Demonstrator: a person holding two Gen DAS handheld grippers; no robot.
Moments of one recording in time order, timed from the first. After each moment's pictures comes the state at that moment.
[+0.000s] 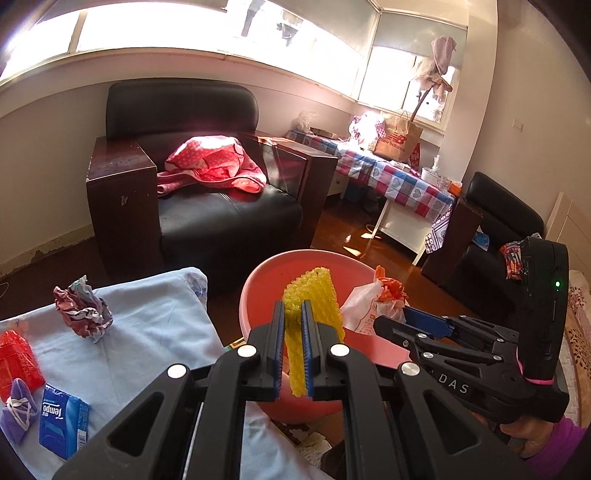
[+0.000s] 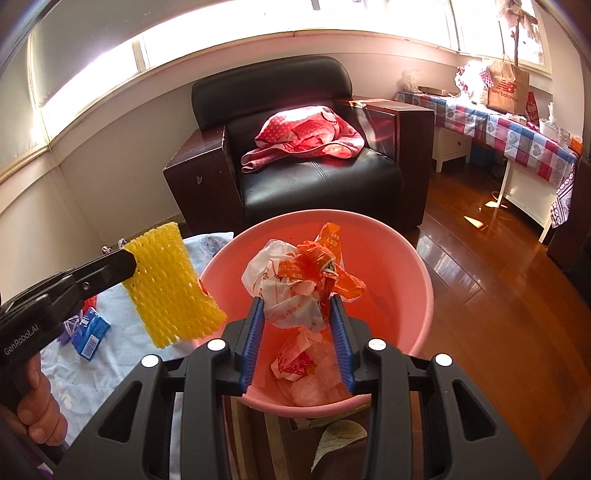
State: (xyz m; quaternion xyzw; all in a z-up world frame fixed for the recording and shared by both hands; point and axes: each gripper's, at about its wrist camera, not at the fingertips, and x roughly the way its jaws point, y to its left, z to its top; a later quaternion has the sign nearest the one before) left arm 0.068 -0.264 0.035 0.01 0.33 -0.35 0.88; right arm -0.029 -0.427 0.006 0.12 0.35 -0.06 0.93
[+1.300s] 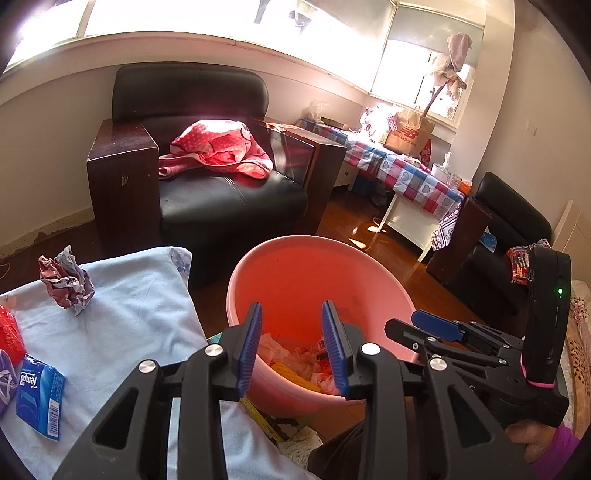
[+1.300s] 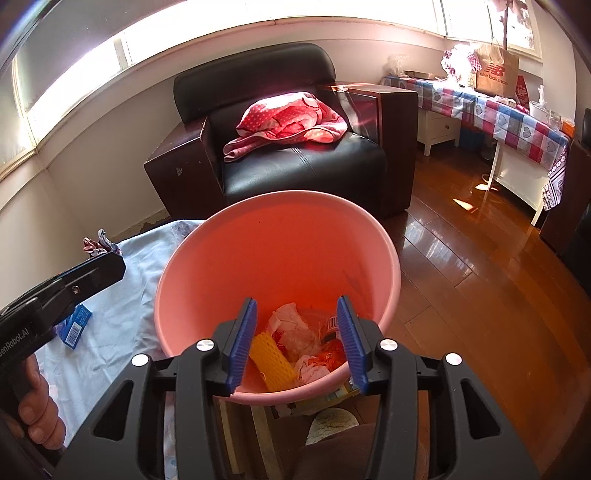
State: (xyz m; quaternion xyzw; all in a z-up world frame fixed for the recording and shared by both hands) left arm 0.060 -0.280 0.018 -0.01 0.35 -0.33 0.88; right arm -0.044 -0.450 -0.008 0.13 0.37 -0.07 0.92
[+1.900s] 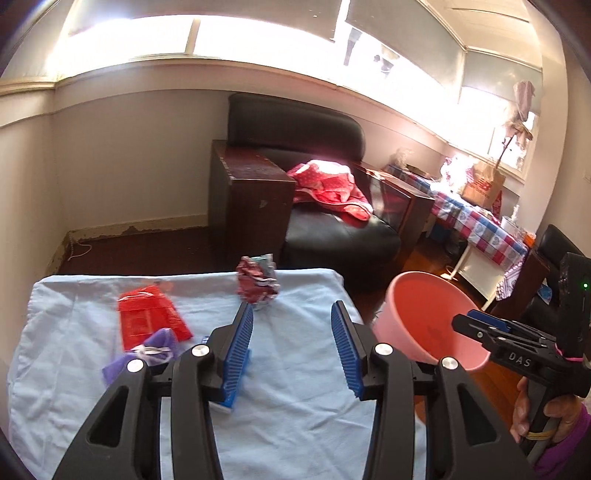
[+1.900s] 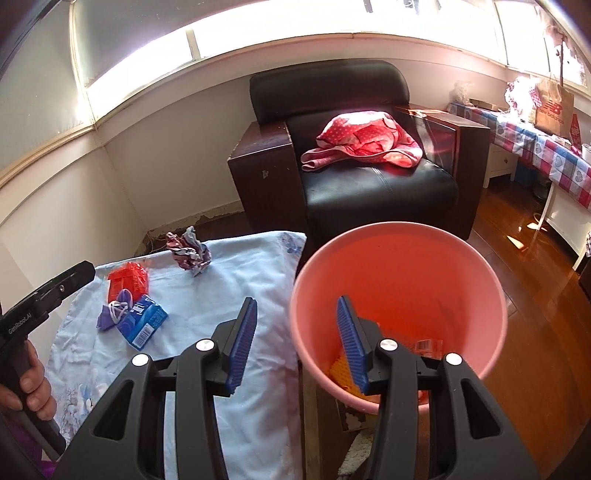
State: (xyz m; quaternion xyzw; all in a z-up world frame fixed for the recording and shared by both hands) left arm 0.031 -0.084 0.051 -0.05 0.30 -0.15 0.94; right arm -0.026 -0.353 0.032 0.10 0.34 0.04 0.93
